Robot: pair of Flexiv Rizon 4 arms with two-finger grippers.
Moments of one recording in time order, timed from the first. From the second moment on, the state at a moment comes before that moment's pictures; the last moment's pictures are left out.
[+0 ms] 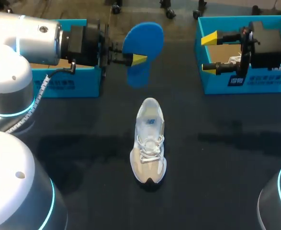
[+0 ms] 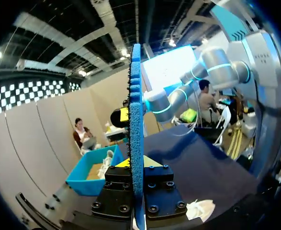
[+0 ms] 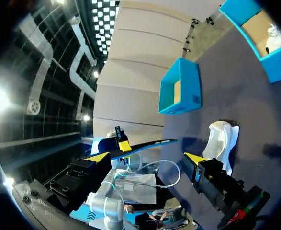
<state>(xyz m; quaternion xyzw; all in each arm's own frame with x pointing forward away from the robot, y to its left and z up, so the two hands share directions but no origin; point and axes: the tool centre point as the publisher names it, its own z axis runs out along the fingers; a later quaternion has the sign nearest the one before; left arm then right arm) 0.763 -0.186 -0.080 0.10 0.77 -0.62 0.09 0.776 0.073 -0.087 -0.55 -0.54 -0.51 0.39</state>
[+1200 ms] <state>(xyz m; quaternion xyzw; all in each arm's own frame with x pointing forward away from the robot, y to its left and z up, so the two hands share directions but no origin) 0.773 -0.198 -0.112 -0.31 0.69 -0.57 -0.33 0.770 0.074 -0.093 -0.55 -0.55 -0.50 0.38</state>
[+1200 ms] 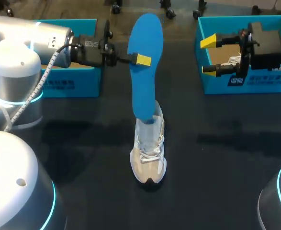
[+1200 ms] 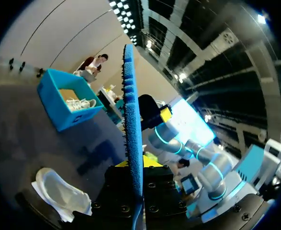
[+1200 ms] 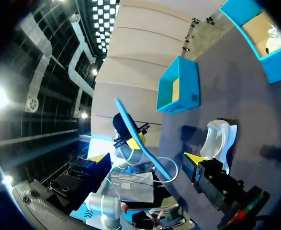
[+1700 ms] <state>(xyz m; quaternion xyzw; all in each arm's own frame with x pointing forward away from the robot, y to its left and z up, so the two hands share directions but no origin) 0.775 -0.206 -0.130 -0.39 0.59 -0.55 -0.45 0.765 0.081 -0.072 -0.59 -0.58 -0.45 0.33</state>
